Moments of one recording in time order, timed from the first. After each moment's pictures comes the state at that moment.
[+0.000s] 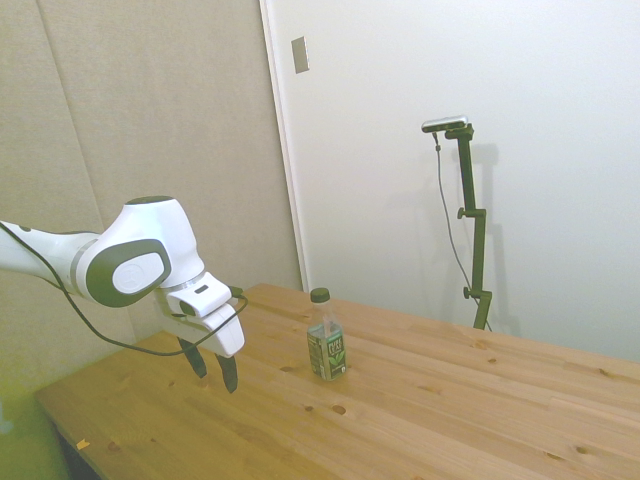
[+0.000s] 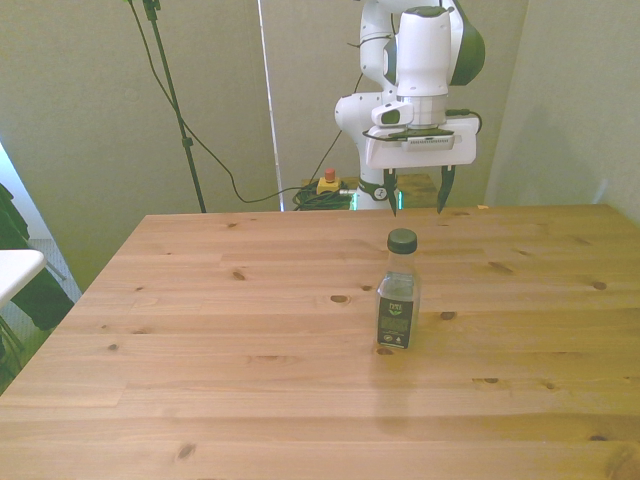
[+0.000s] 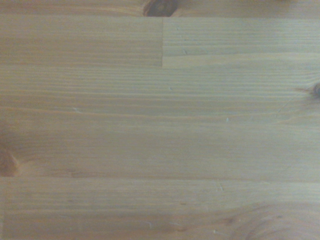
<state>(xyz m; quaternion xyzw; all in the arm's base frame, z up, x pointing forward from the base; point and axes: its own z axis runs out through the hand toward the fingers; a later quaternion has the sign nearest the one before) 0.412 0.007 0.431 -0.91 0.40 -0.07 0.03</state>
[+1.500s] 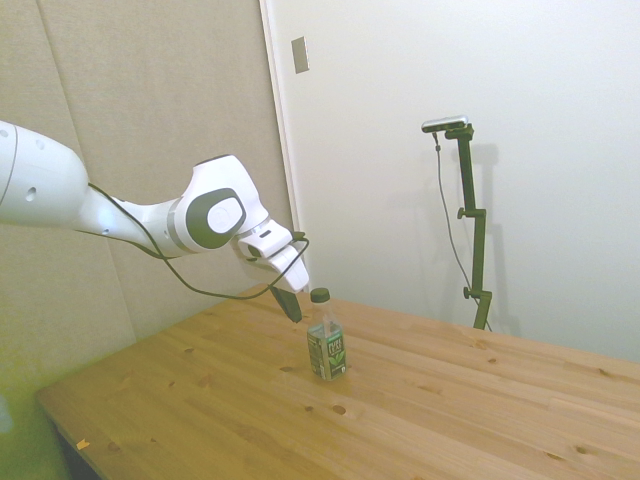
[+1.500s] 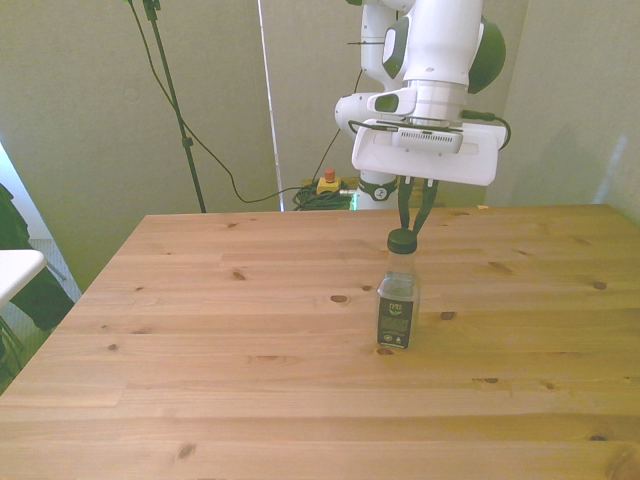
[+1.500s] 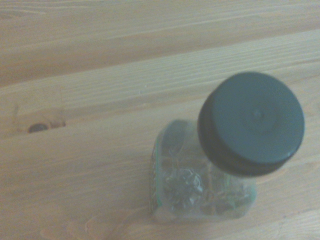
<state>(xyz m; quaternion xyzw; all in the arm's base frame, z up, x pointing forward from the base) 0.566 -0.024 0.489 -0.84 0.51 -0.17 0.01</state>
